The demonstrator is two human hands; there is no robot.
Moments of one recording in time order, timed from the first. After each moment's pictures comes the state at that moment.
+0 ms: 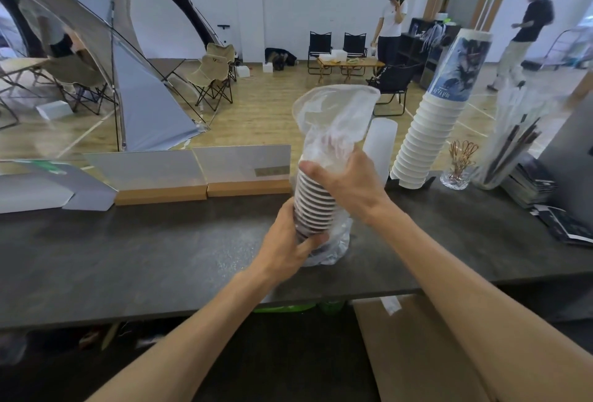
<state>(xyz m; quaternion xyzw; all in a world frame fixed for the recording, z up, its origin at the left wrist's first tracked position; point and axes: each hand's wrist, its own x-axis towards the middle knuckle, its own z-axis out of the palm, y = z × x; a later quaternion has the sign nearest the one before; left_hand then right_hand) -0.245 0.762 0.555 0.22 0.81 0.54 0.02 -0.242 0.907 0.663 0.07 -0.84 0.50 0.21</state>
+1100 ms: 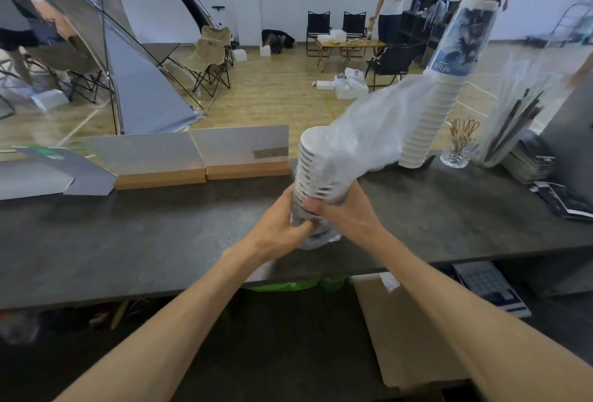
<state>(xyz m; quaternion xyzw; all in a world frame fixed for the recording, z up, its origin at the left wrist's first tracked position) -0.239 0.750 0.567 0.23 0.84 0.49 0.08 -0.222 0.920 0.576 0.01 -0.83 0.54 0.11</state>
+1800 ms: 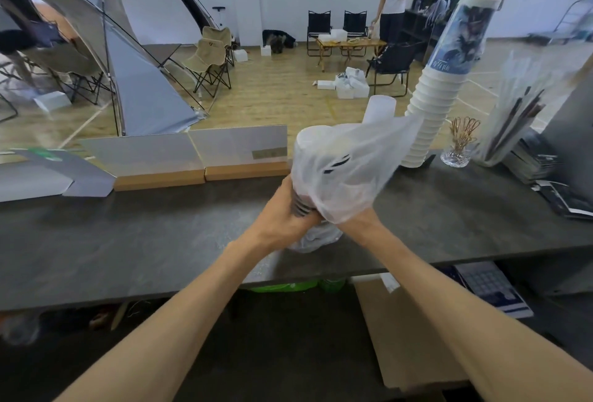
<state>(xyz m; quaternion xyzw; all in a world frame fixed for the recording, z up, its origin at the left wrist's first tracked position) -0.248 0.761 0.575 0.23 0.82 0.53 0.05 -0.221 0.931 0.570 -0.01 -0.87 0.50 0.03</state>
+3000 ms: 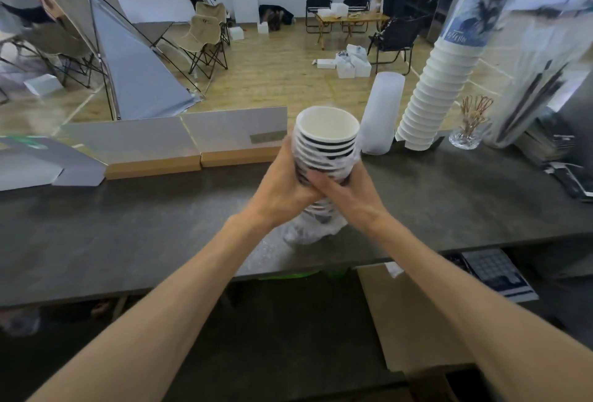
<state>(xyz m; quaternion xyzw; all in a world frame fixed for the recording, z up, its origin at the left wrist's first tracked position) -0.273 0.770 0.587 0.31 0.77 0.55 -0.02 -0.227 0.917 0.579 0.03 -0.78 0.61 0.14</state>
